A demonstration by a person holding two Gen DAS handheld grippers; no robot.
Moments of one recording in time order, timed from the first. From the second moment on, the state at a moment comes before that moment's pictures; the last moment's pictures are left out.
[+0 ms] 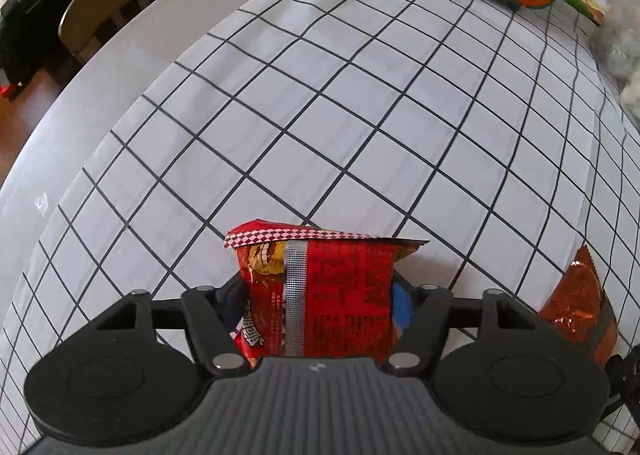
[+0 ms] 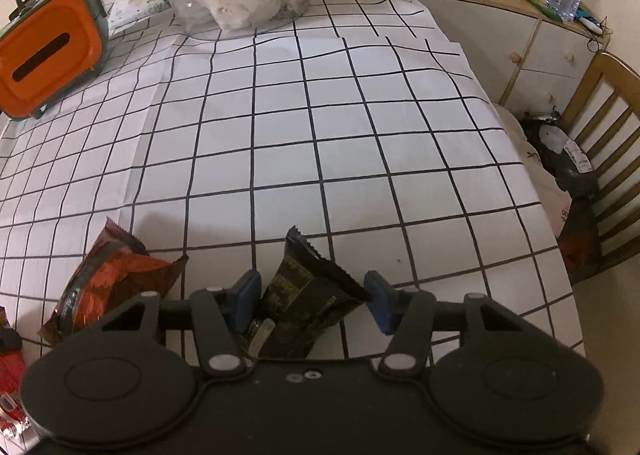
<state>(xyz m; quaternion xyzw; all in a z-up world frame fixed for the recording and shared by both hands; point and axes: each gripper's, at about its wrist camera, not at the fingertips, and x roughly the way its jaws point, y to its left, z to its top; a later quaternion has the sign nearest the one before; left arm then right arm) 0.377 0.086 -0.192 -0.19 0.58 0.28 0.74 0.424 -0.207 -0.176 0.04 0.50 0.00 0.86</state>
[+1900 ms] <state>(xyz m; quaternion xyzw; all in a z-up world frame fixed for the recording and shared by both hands) 0.198 0.031 -0.037 -0.06 0.56 0.04 0.82 0.182 -0.224 -0.023 0.03 0.46 0.18 0.87</state>
